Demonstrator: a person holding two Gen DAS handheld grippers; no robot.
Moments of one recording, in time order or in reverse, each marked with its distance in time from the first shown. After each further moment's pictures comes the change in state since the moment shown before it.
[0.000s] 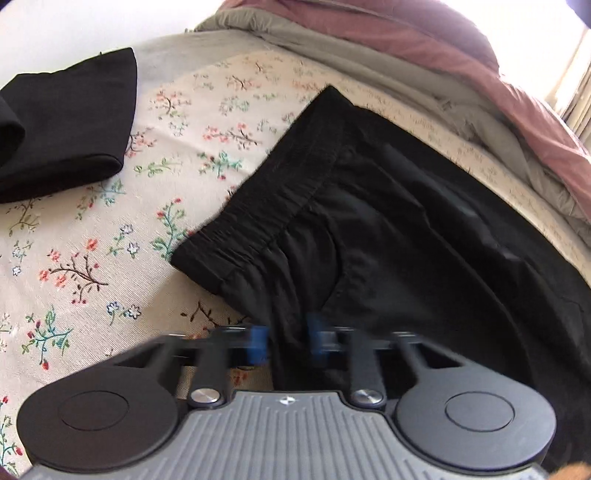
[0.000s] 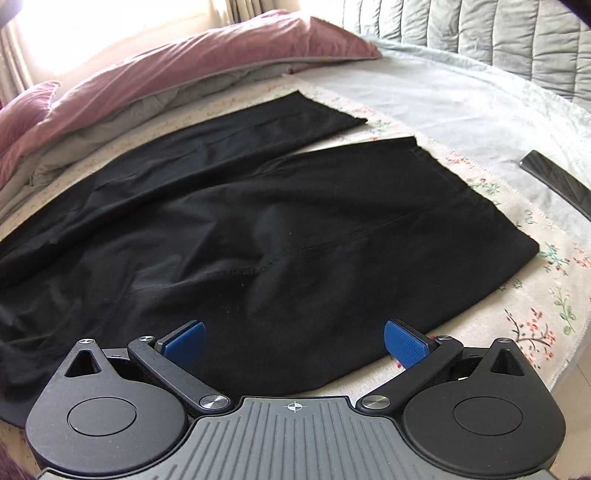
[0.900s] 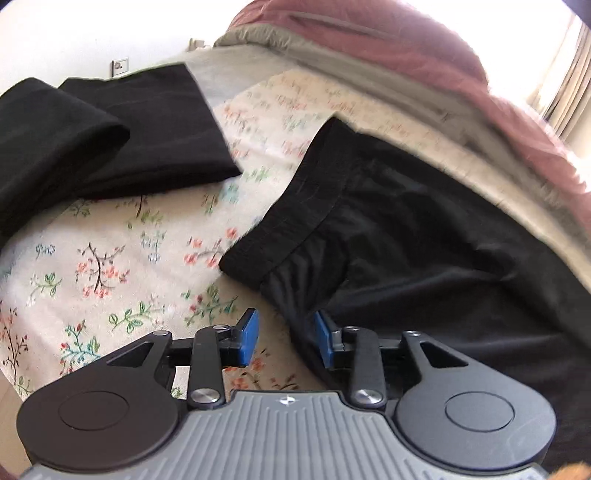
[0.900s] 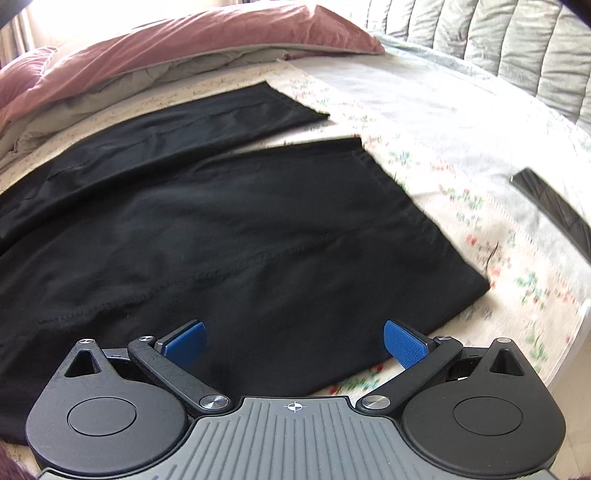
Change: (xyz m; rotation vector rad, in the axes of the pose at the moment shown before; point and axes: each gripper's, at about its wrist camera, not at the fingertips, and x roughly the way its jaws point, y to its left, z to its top) left arm -0.097 0.100 -0.013 0.061 -0.012 -0.050; right arm 0.014 -0.028 0.011 -0.103 0.026 -0.064
